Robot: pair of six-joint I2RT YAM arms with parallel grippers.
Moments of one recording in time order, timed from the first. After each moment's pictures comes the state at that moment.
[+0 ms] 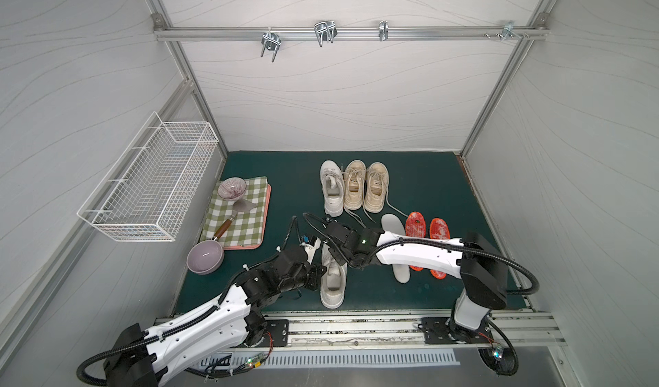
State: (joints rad) left arm -0.85 0.76 0.38 -0.35 0.10 -0.58; right arm 1.18 1.75 1.26 -0.58 0.39 0.32
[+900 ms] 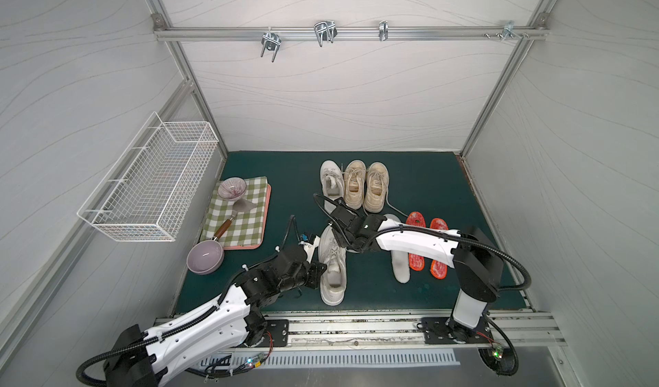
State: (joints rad) left arm -0.84 0.75 0.38 -0.33 0.09 -0.60; right arm 1.05 1.79 1.30 -0.57 0.46 0.44
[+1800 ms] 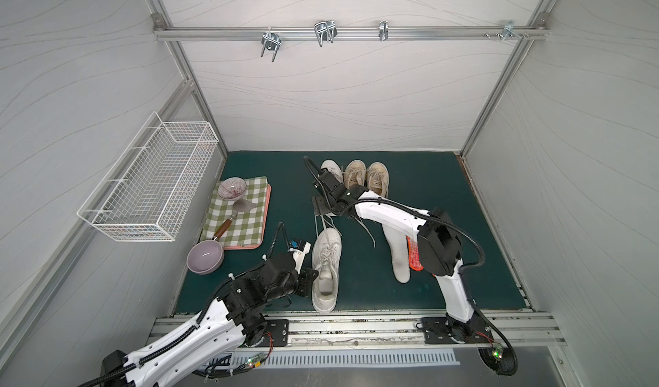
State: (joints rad) left arm -0.85 0.50 0.36 -0.55 0.07 -0.61; right arm 0.94 2.15 1.88 -0.60 0.26 0.38
